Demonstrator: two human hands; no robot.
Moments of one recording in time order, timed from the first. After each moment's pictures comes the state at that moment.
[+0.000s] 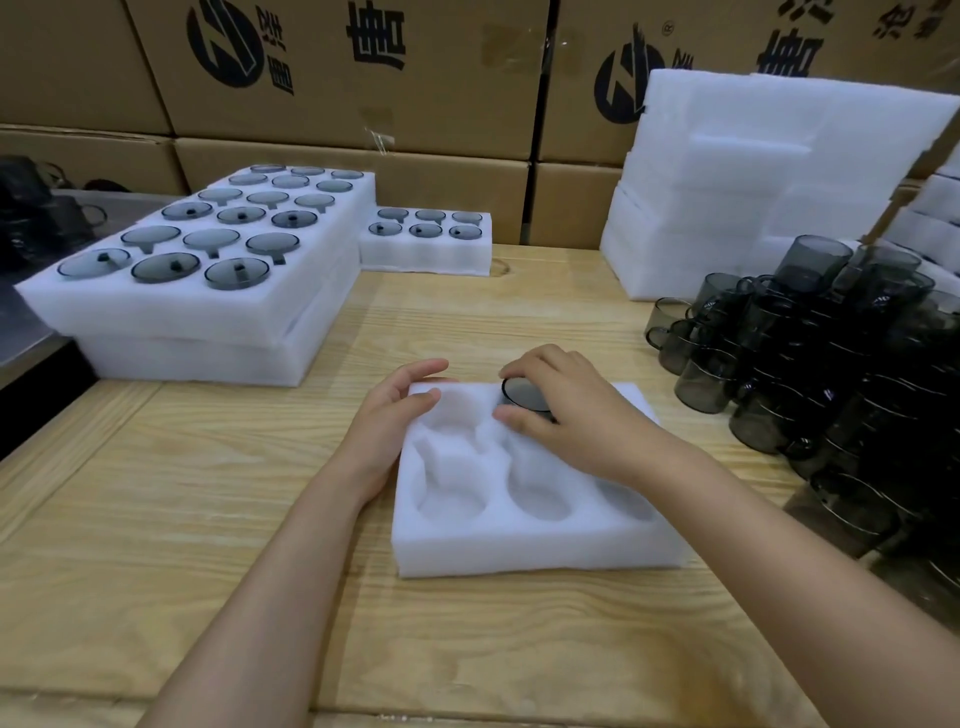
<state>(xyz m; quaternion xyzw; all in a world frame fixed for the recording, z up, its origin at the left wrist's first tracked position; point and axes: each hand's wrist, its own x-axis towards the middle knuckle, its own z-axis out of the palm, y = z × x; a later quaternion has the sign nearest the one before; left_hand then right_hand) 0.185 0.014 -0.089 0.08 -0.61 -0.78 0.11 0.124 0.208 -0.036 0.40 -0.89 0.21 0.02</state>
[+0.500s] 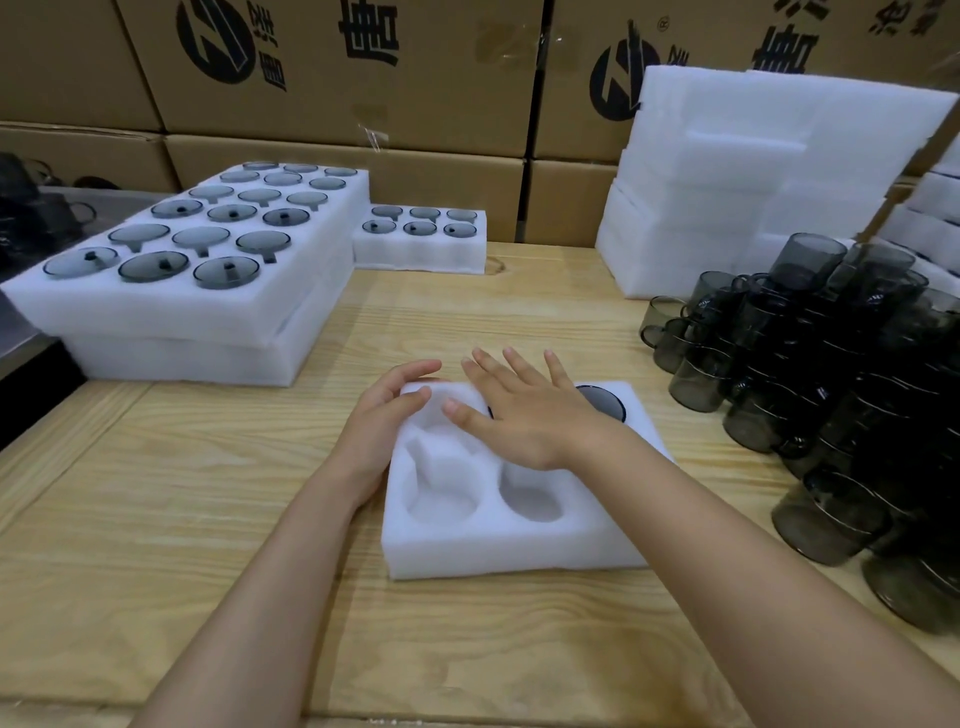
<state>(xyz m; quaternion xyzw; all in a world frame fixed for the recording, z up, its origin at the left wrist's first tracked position) 0.188 0.017 -0.087 0.09 -0.63 -0.76 0.12 0.116 0.176 -0.052 0.38 -0.92 0.03 -0.10</state>
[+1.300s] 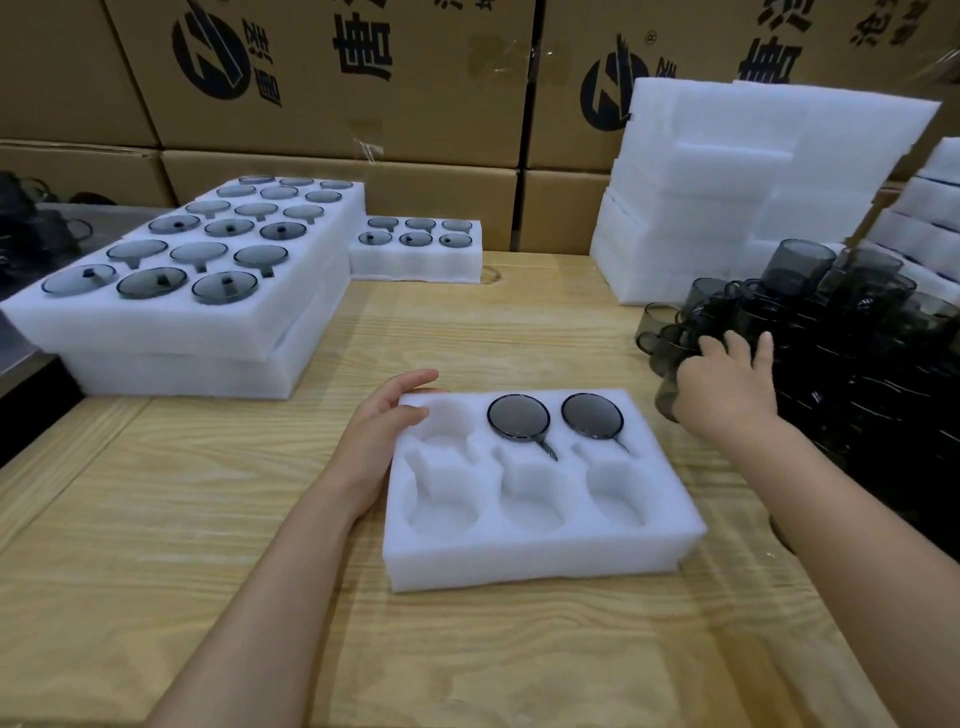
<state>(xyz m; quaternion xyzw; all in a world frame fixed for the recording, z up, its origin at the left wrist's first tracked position) 0.187 0.013 -0.090 0.09 -0.61 -0.78 0.11 0.055 0.293 -0.037 0.06 -0.99 -0.13 0.07</state>
